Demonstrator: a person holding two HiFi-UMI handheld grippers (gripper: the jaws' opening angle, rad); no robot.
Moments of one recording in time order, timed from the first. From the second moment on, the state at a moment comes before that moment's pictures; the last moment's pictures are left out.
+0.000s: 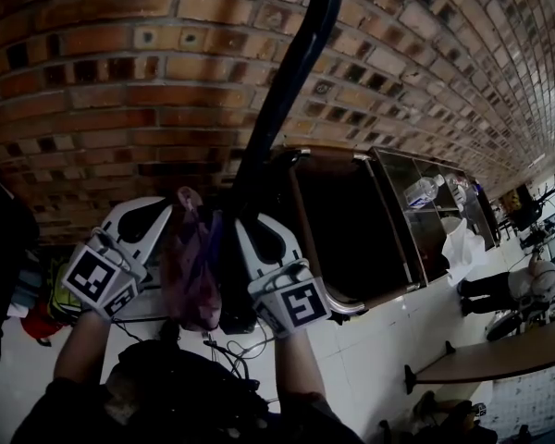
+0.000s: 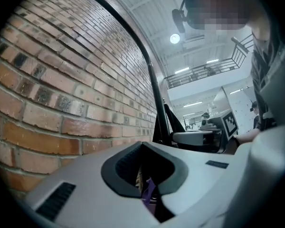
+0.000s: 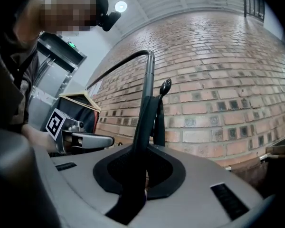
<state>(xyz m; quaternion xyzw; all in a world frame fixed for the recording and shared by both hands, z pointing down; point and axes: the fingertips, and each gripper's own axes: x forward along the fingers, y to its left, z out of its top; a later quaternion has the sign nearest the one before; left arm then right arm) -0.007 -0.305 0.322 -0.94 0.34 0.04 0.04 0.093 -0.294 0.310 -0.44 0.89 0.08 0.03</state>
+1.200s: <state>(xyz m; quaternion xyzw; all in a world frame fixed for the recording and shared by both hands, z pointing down) 0.023 -0.358 0.294 -0.96 0.28 0.06 0.05 0.144 -0.306 0.231 -0.49 0.86 0.04 0.15</state>
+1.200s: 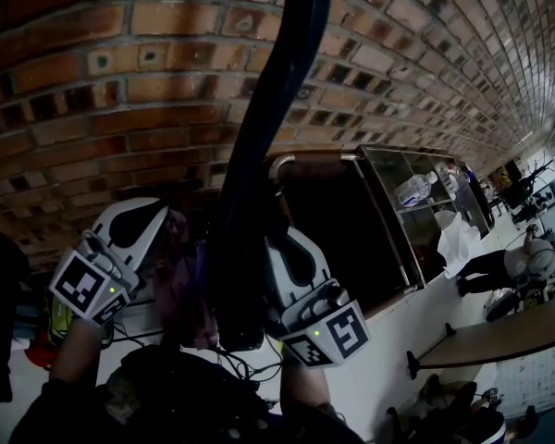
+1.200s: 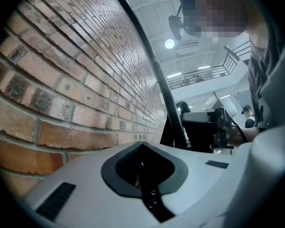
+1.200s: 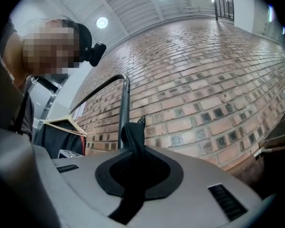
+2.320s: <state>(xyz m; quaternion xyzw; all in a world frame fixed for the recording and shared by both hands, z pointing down) 0.028 -0.426 0.261 -0.96 0.27 0.06 0.06 0.206 -0.371 0.149 -0.54 0.81 0.03 0.20</state>
